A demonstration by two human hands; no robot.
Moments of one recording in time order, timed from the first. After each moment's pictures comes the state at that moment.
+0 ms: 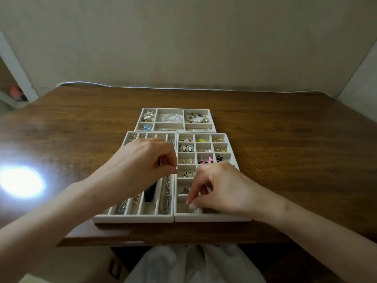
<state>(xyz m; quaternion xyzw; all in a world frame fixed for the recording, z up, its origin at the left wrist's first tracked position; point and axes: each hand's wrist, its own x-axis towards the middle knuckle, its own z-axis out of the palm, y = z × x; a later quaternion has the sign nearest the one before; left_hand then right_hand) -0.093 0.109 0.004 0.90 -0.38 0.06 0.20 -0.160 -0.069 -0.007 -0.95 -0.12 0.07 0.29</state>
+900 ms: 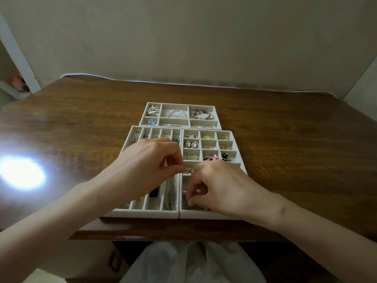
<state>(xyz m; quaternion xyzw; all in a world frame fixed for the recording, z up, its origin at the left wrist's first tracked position) -0.095 0.111 -0.007 0.90 -0.37 0.05 0.23 -0.153 -0.054 -0.007 -0.97 -0.16 0.05 0.15</state>
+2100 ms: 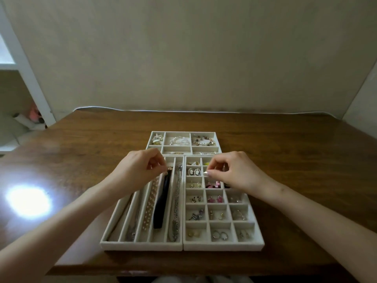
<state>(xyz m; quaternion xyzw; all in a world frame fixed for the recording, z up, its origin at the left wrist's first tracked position) -0.033 0.124 -0.017 0.92 -0.27 0.07 0.28 -0.095 -0.108 -0.014 -0.96 -0.08 -0.06 0.27</state>
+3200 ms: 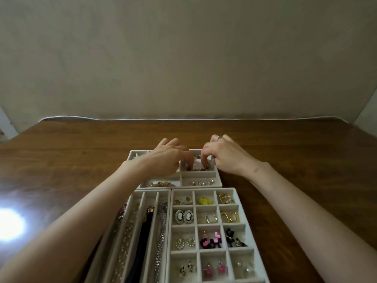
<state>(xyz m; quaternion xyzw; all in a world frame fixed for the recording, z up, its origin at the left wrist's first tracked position) 0.124 0.017 -0.029 0.88 -0.48 0.04 0.00 0.074 -0.178 -0.037 -0.98 -0.17 -0.10 0.06</state>
